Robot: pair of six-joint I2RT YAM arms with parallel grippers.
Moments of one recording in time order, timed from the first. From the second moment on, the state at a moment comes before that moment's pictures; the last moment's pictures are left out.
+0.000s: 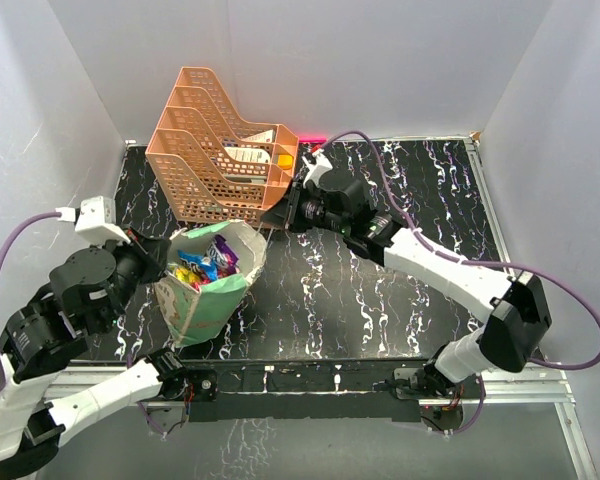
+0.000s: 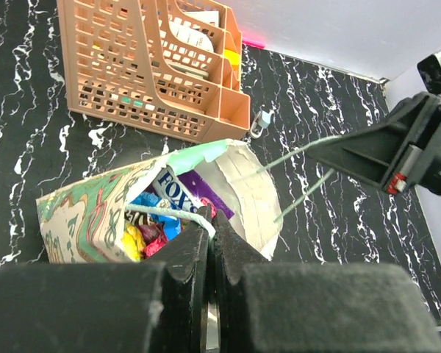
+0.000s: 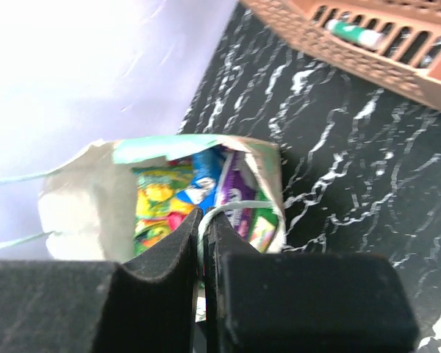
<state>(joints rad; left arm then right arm) -0.85 0.64 1.33 -1.03 -0.66 -0.60 0.78 1.48 1.26 -0.07 -0.16 0.79</state>
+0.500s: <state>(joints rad) -0.85 0.83 1.35 -0.89 -0.63 -0.56 1.03 1.27 1.05 0.03 -0.24 0.76</state>
